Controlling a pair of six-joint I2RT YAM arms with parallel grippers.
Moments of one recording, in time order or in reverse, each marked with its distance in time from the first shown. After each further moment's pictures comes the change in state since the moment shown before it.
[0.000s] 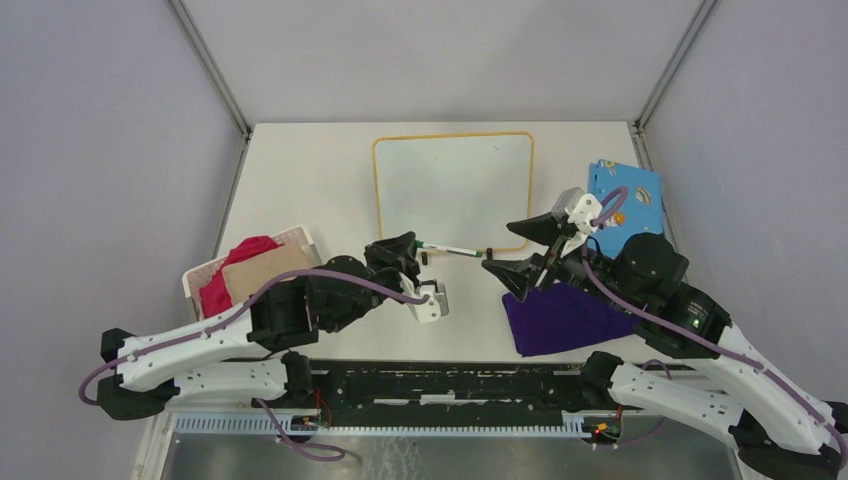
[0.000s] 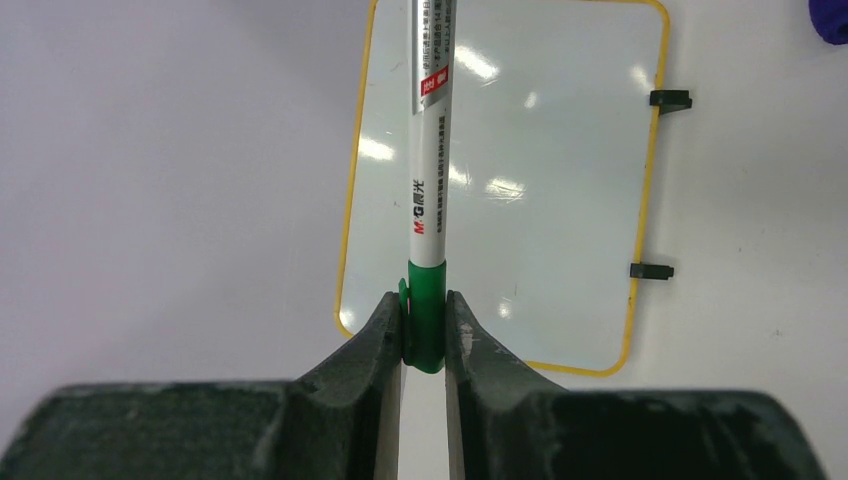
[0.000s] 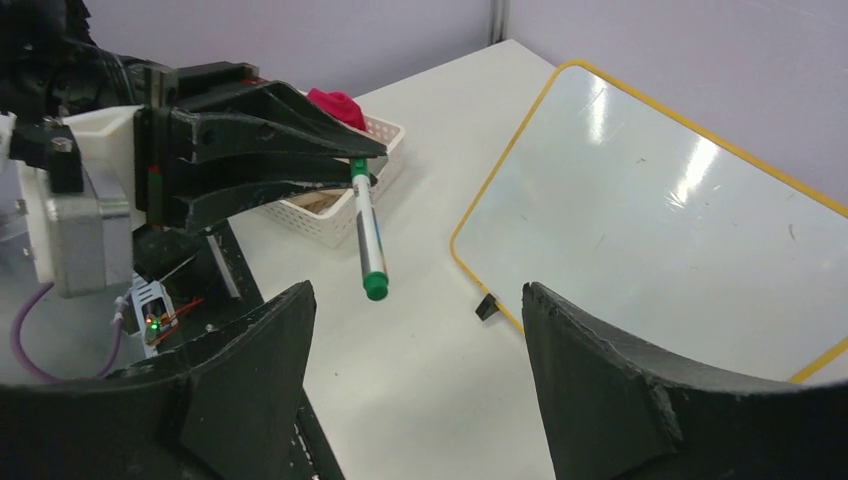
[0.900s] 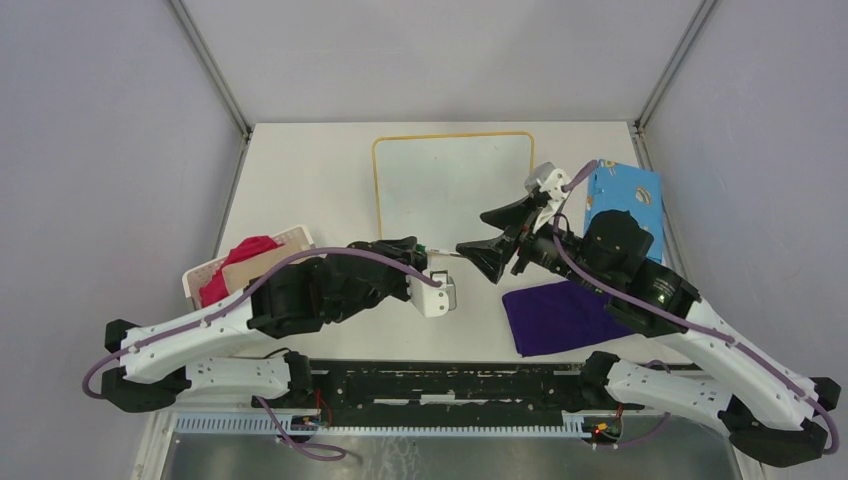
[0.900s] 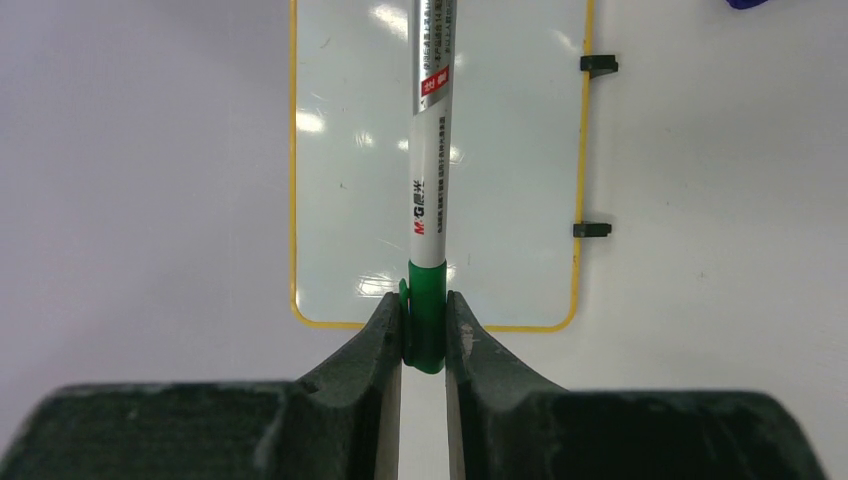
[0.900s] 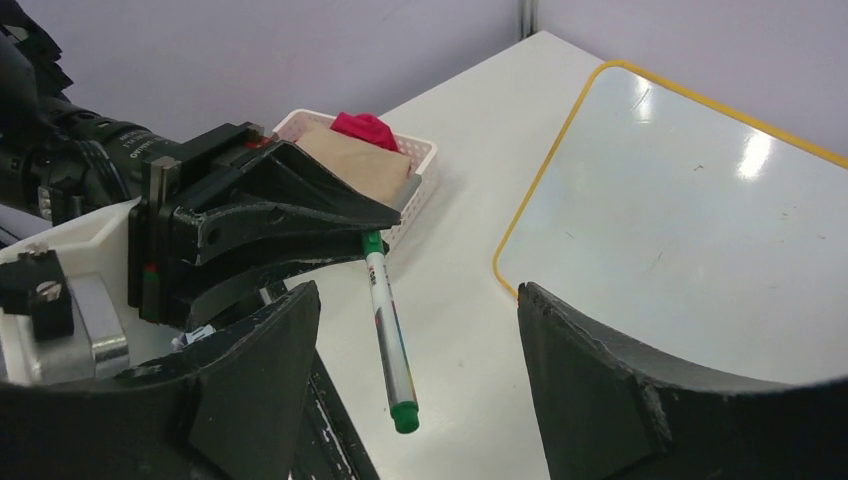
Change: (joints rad) left arm 0.000 0.122 0.218 -0.283 0.024 -0.126; right arm 0.000 0.121 0.029 0.118 -0.014 0.142
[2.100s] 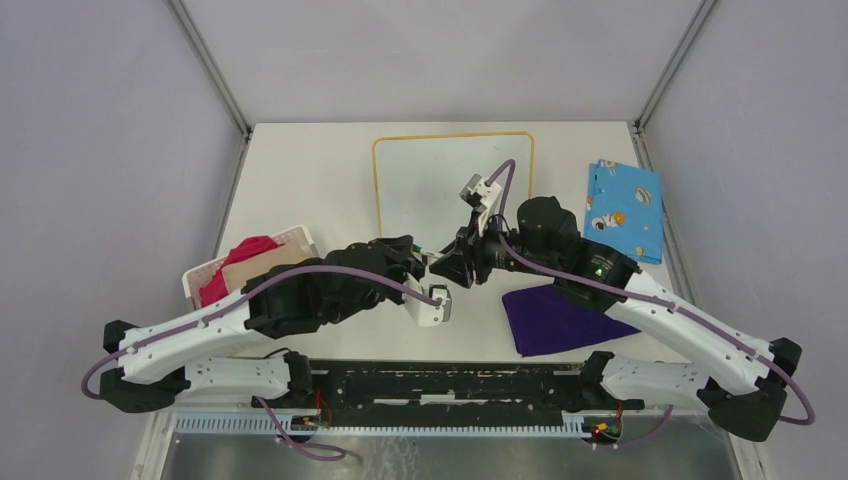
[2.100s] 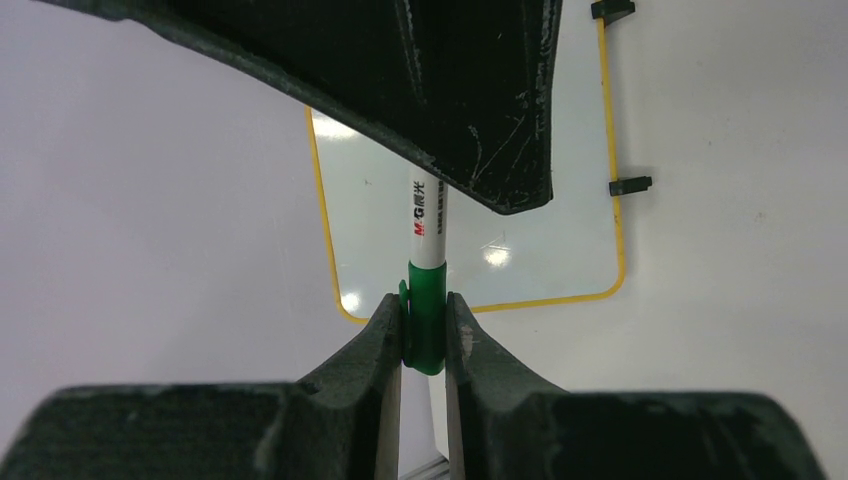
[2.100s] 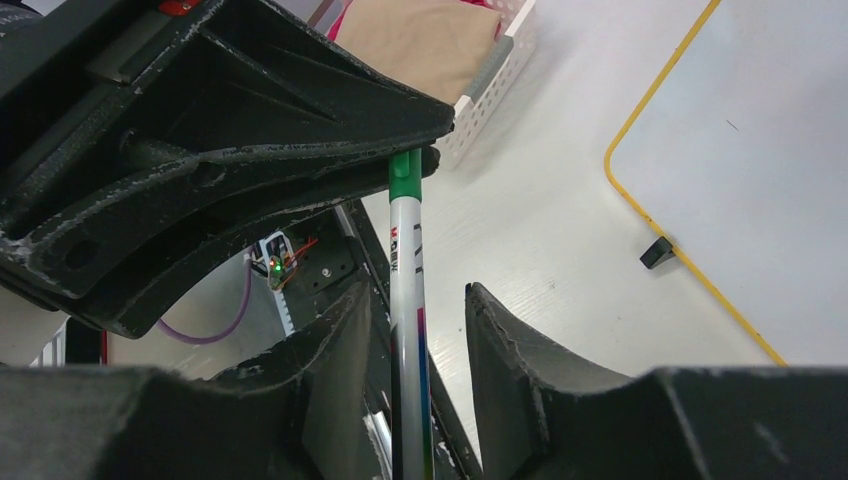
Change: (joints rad) left arm -0.001 -0.007 0.003 -0.067 0.003 0.179; right arm 0.000 0.231 0.002 -0.045 -0.221 0.117
